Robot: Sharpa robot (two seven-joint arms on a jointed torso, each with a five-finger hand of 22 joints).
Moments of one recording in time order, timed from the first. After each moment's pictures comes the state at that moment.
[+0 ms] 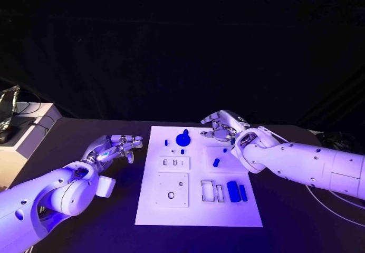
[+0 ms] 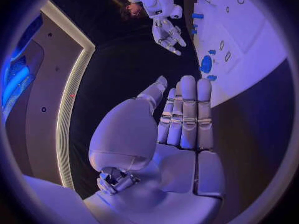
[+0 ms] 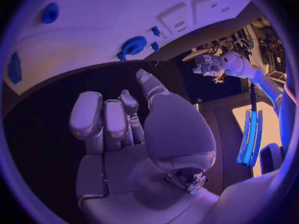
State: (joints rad) left arm 0.94 -0.92 0.26 1.58 -0.35 -0.29 0.22; left_hand 1.30 -0.01 0.22 -0.11 0.06 1.01 0.16 0.10 0.07 1.16 0.09 0.15 0.07 1.20 0.01 0.82 0.61 0.15 0.99 0.02 1.02 0.73; right arm 1.27 -0.79 -0.12 1.34 -1.20 -0.69 0.03; right_hand 1.27 -0.10 0.12 -0.07 0.33 1.01 0.15 0.06 0.07 1.23 0.04 1.01 1.20 1.45 -0.04 1.21 1.05 0.09 1.46 -0.05 1.04 1.31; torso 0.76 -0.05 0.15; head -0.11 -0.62
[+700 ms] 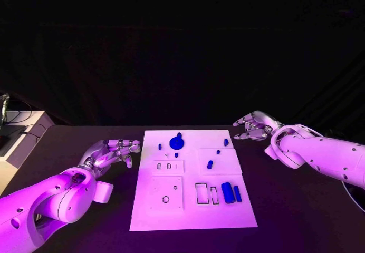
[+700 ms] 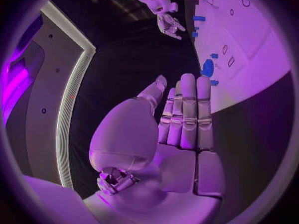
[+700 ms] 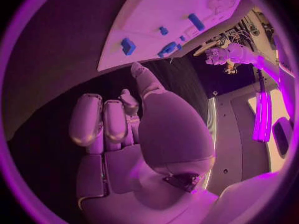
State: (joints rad) left arm 0.93 -0.91 0.26 1.58 -0.35 -0.30 0.23; left_hand 1.32 0.00 0.18 -0.10 0.06 1.01 0.16 0.10 0.07 1.18 0.08 0.17 0.07 1.21 0.01 0.78 0.58 0.15 1.00 0.01 0.95 0.69; right arm 1.27 -0.94 -0.12 1.17 -0.99 -0.46 0.23; right_hand 1.38 -0.13 0.02 -0.07 0.36 1.03 0.15 0.06 0.07 1.23 0.04 1.02 1.20 1.45 -0.04 1.22 1.09 0.08 1.46 -0.05 1.10 1.31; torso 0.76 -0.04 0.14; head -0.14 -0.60
